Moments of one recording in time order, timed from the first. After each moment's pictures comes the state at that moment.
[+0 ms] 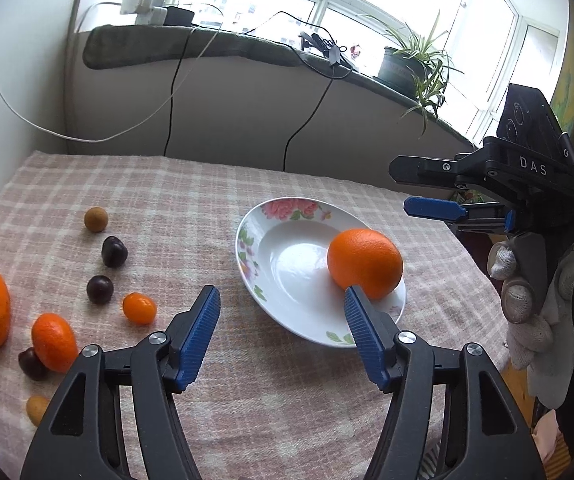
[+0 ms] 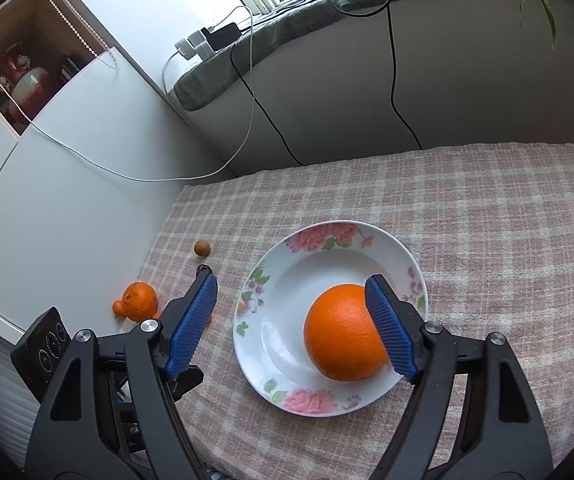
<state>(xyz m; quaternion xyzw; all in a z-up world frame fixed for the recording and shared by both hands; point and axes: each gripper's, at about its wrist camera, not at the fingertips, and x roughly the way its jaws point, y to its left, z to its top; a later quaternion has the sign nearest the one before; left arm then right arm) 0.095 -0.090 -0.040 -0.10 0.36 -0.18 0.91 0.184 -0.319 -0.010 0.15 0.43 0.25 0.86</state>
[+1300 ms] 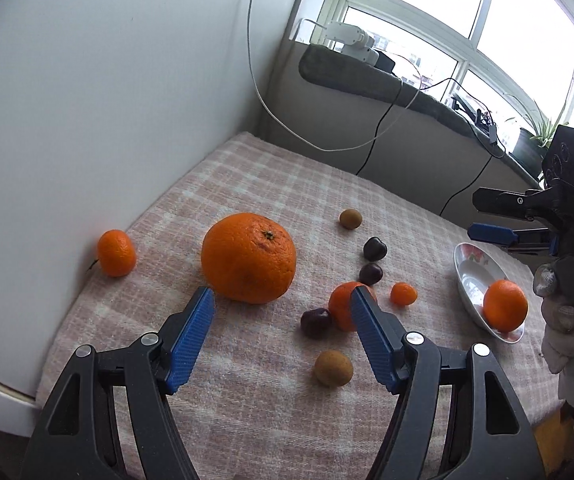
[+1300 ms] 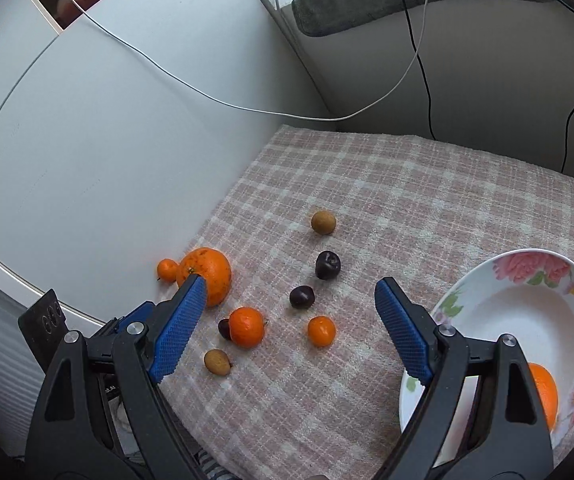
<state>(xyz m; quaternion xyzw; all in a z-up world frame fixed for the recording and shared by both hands) 0.031 0.089 -0.055 -0.17 0.34 0.04 0.92 0.195 -0.136 -0.023 0.07 0.46 0.39 0.79</state>
